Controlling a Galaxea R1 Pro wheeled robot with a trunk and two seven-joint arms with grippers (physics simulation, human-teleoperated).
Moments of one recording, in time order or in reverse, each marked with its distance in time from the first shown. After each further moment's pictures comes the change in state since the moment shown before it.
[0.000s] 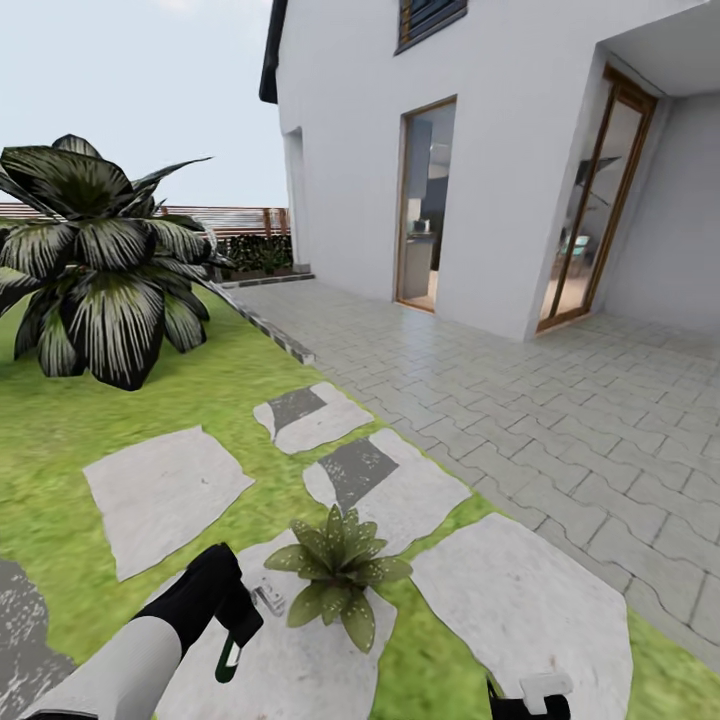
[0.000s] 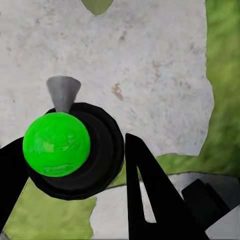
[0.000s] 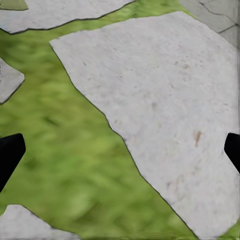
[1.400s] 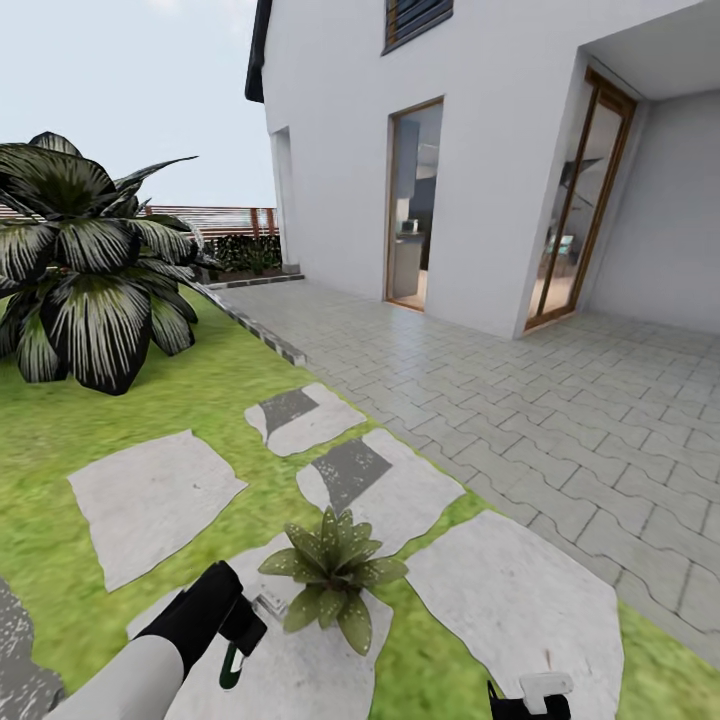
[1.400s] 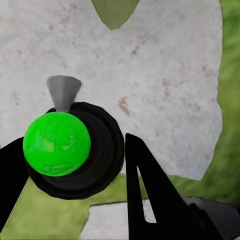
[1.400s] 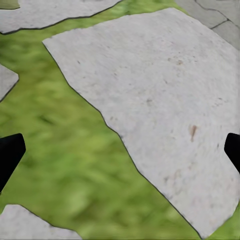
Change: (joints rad) left arm 0.041 -0.024 0.061 0.029 0.128 -0.003 0.219; right arm 0.000 0.000 0.000 0.000 0.000 0.000 -0.002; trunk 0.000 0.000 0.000
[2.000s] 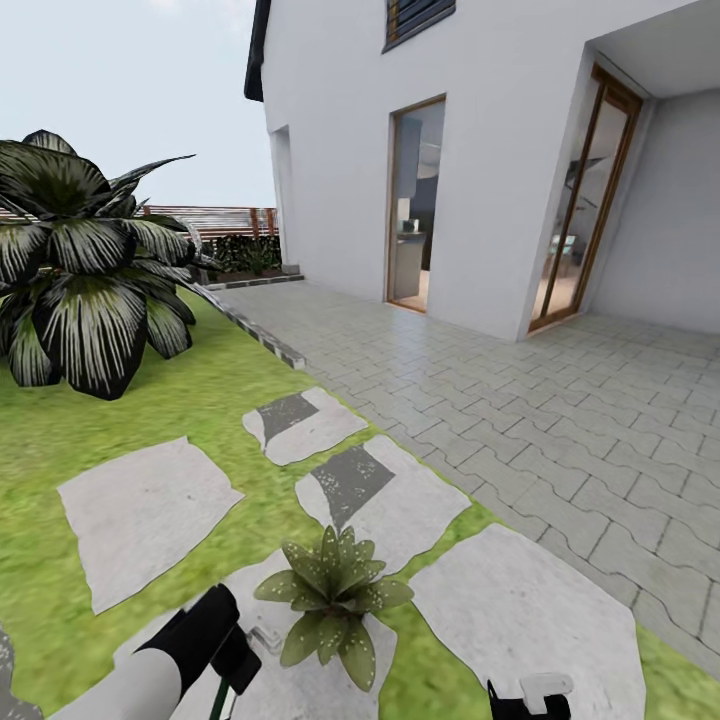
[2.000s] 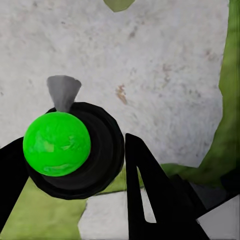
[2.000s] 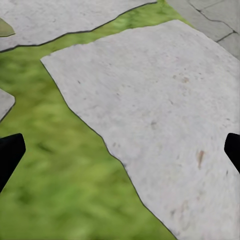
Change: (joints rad) left arm 0.007 0.002 0.000 0.125 -0.005 -0.003 0.002; right arm 0.000 0.000 0.000 0.000 0.000 0.000 0.000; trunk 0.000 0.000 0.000
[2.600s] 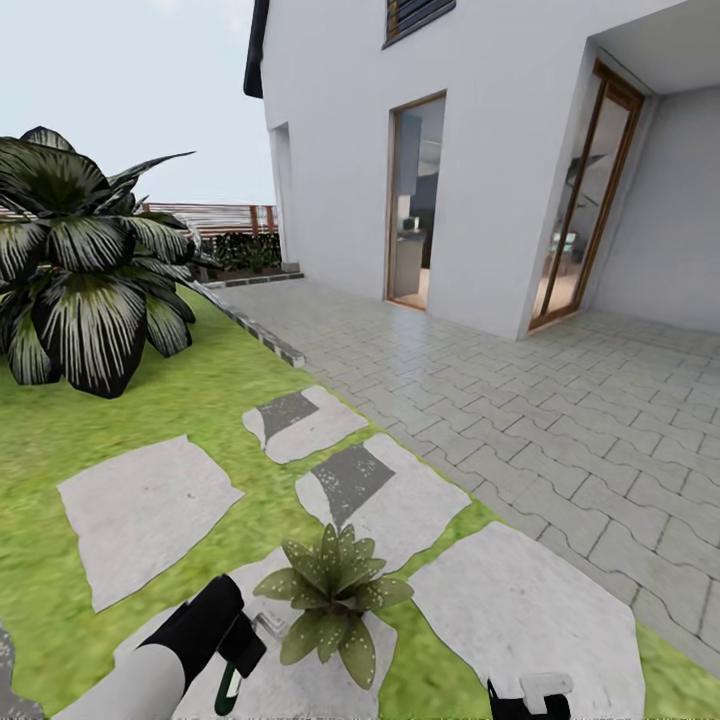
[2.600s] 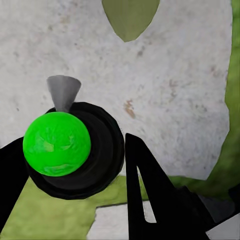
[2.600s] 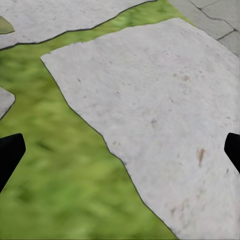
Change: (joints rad) left arm 0.002 -0.009 -0.006 -0.065 -0.008 0.002 0.000; right arm 0.000 0.000 0.000 -0.001 0.000 0.000 0.000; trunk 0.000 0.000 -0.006
